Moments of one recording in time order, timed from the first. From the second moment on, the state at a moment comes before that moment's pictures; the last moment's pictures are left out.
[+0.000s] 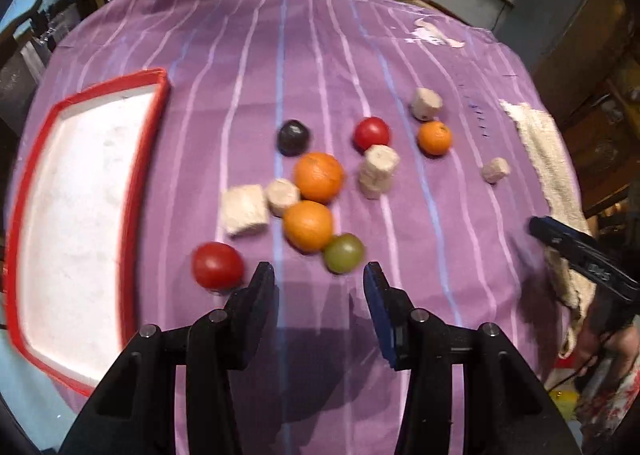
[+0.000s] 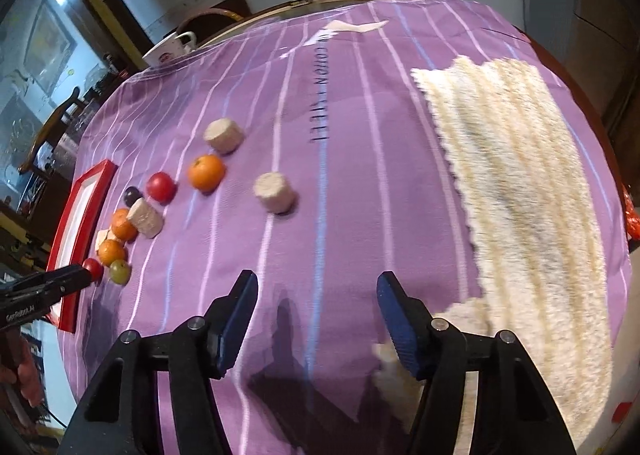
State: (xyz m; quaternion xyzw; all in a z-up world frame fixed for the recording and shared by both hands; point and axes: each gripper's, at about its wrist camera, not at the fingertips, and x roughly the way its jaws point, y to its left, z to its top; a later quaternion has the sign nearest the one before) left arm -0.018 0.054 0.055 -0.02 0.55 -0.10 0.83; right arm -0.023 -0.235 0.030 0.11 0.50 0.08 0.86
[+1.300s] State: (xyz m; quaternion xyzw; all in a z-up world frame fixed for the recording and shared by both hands) left arm -0.002 0.014 0.016 -0.01 0.53 -0.03 0.84; right arm 0.044 -0.192 0.017 0.02 0.49 0.06 0.87
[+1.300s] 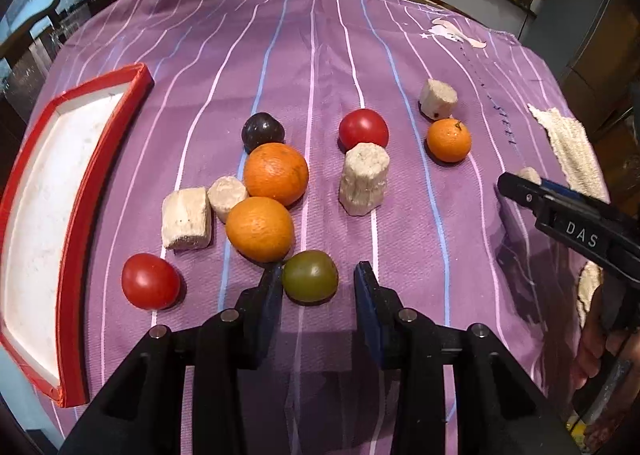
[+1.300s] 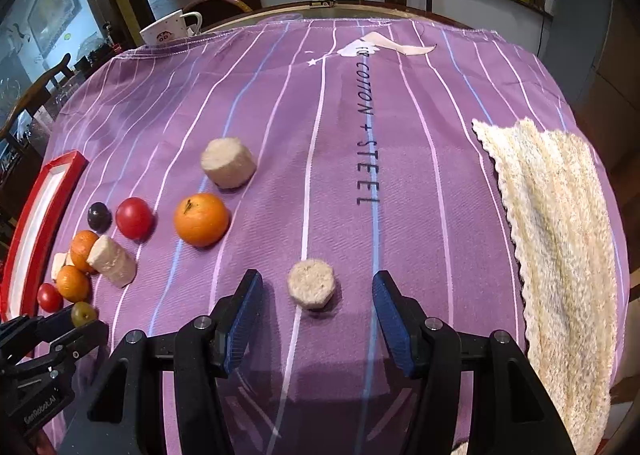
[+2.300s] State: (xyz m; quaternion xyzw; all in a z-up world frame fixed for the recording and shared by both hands) left arm -0.018 0.081 0.059 -0.07 0.50 -0.03 0.86; right arm 0.004 -0.151 0.057 0.03 0.46 0.11 0.88
